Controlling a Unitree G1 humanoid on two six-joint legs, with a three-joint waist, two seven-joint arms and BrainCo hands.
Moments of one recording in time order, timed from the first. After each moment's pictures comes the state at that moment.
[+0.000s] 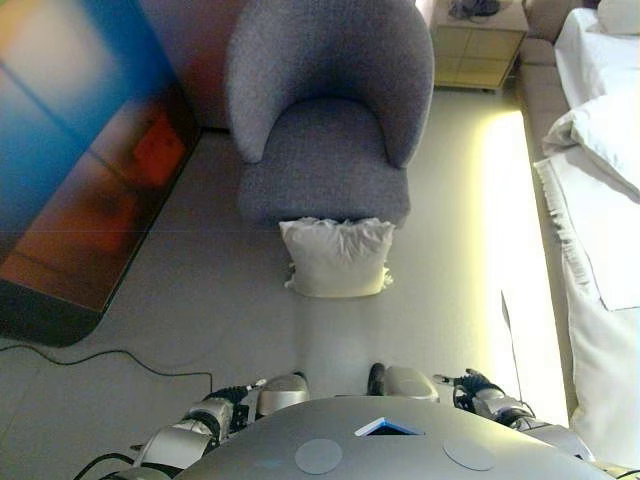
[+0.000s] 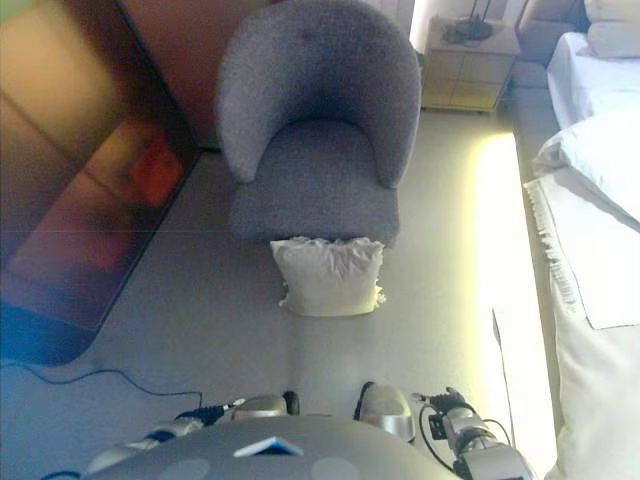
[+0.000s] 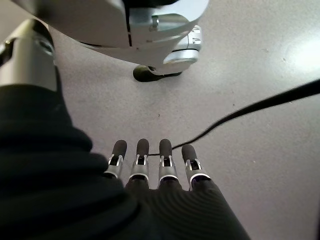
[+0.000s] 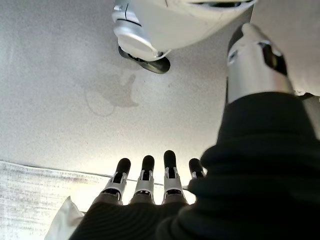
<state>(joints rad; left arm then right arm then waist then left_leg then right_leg) 0.02 0.20 -0.21 1.31 -0.18 0.20 0.09 0.04 -0.29 0.17 1.27 0.08 0.10 -0.14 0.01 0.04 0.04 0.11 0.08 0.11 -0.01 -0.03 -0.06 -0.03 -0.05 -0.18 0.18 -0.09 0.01</state>
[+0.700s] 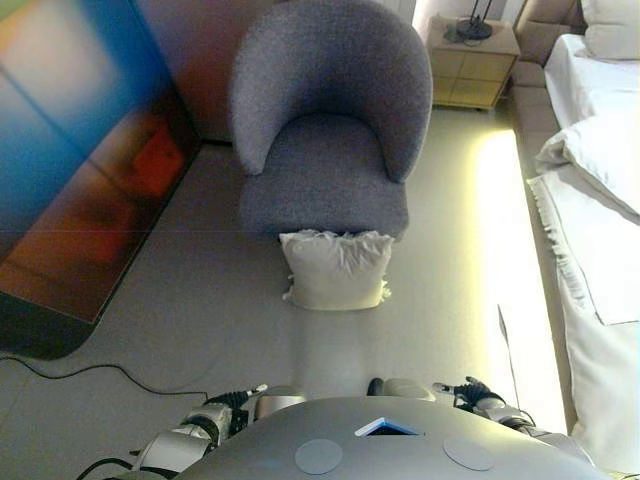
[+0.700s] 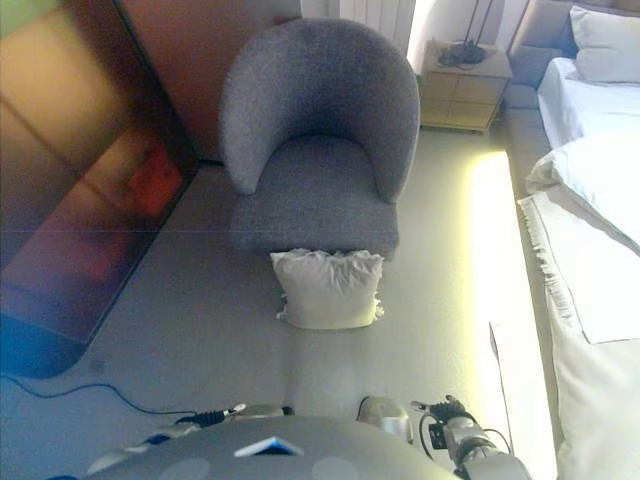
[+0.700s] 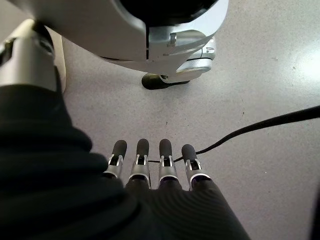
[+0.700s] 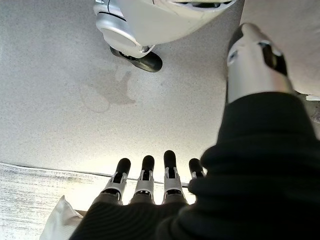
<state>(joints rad) 0.03 0.20 -0.21 1.31 -0.18 0.20 0.06 0.06 -0.28 0.17 1.27 0.08 0.08 -0.14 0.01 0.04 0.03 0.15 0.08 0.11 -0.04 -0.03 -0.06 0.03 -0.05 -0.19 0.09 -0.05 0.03</state>
